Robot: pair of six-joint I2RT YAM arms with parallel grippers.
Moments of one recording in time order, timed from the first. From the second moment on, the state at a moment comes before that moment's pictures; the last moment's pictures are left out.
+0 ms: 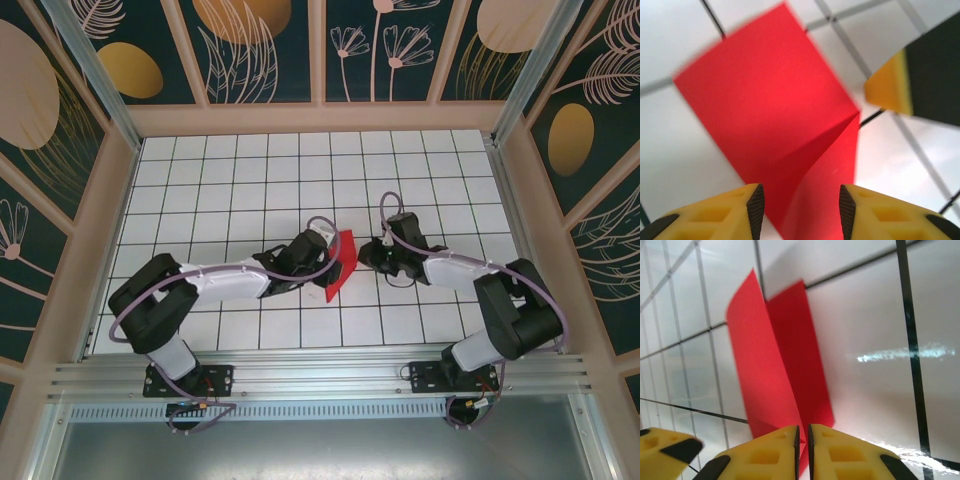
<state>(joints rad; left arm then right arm) -0.91 1.63 0.88 -0.01 -0.05 -0.47 0.46 1.45 0.61 0.00 -0.36 0.80</state>
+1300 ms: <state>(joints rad) -0.89 1.74 0.89 -0.01 0.07 -0.64 0.54 1.39 0.54 0.00 -0.38 0.83</state>
